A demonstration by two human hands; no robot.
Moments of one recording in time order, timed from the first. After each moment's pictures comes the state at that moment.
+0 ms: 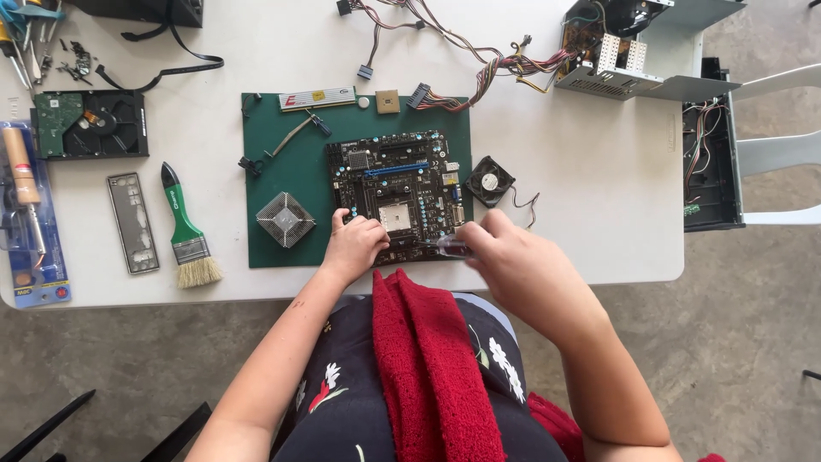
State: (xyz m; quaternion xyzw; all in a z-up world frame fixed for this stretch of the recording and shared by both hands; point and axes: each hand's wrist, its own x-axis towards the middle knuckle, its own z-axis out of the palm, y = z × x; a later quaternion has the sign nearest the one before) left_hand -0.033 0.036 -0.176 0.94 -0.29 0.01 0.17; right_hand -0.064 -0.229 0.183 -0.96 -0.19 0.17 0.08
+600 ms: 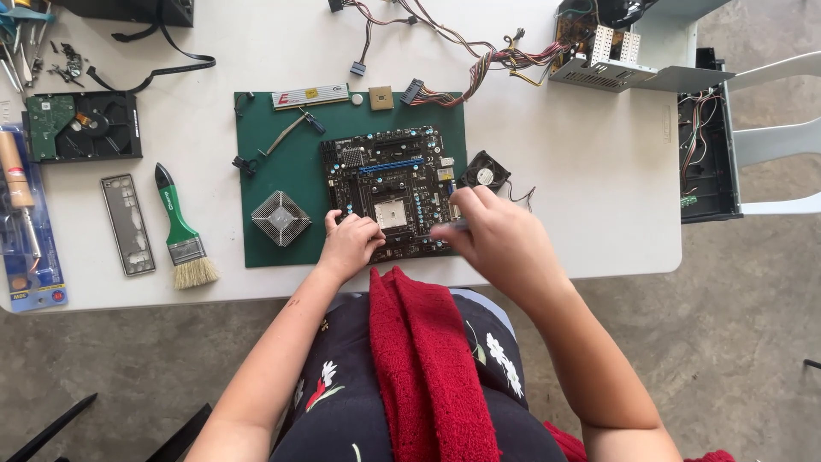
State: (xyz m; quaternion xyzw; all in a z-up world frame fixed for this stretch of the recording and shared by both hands) left_hand -0.036 0.038 -0.178 0.94 -0.25 -0.03 0.21; right_hand -0.046 -0.231 0.137 -0.97 -0.18 0.04 0.12
